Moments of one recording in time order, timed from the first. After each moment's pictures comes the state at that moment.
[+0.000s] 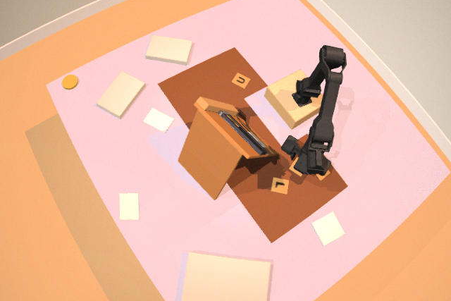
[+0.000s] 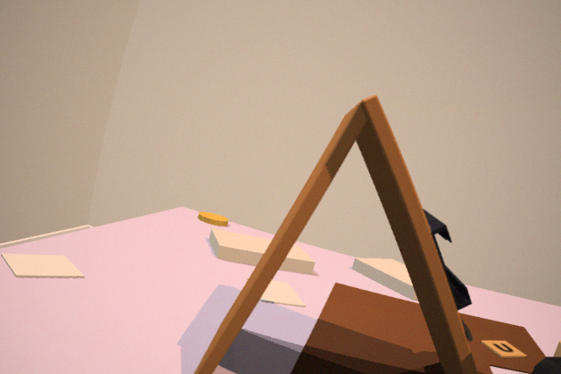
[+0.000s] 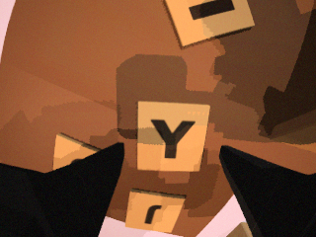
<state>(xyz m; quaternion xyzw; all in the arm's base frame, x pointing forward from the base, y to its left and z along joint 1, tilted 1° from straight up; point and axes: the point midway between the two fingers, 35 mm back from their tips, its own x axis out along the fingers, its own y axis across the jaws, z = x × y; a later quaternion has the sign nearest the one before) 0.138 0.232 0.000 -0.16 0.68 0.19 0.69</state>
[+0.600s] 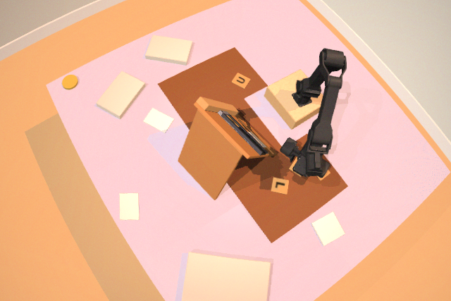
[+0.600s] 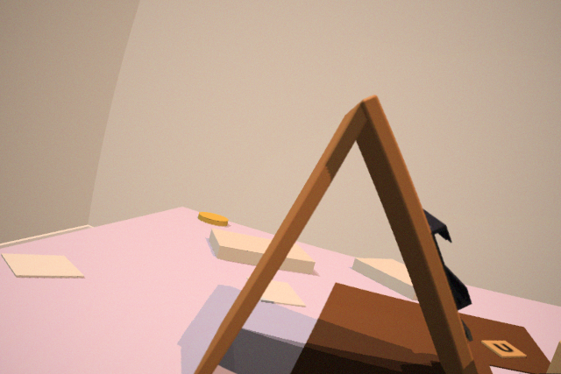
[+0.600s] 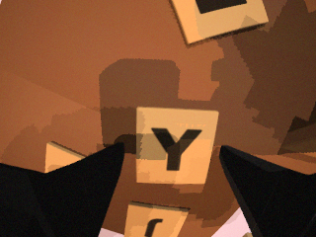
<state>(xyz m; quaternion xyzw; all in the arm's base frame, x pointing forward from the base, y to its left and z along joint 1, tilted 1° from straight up) 0.139 0.234 -0.015 -0.16 0.68 0.19 0.69</state>
